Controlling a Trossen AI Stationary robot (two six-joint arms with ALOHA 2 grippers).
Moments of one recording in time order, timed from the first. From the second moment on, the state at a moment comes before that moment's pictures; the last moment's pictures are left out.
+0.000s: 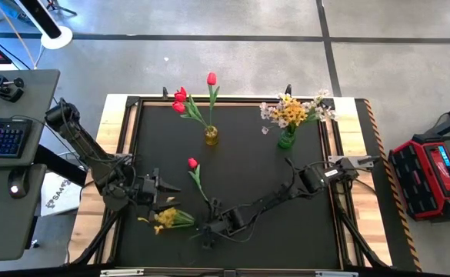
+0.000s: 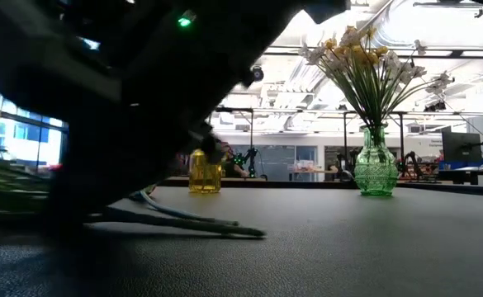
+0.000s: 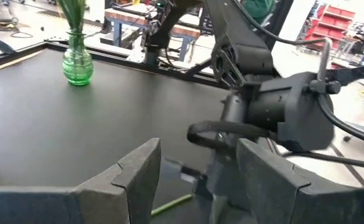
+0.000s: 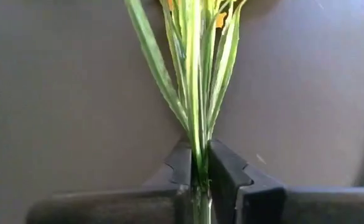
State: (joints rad) left arm -0.88 1.01 0.45 0.26 -0.90 -0.47; right arm 0.44 2.47 1.91 -0.37 0.35 0.54
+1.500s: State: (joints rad) left arm -0.95 1.01 0.45 0.26 -0.95 -0.44; right arm 0.50 2.03 1.48 -1.13 0.25 1.46
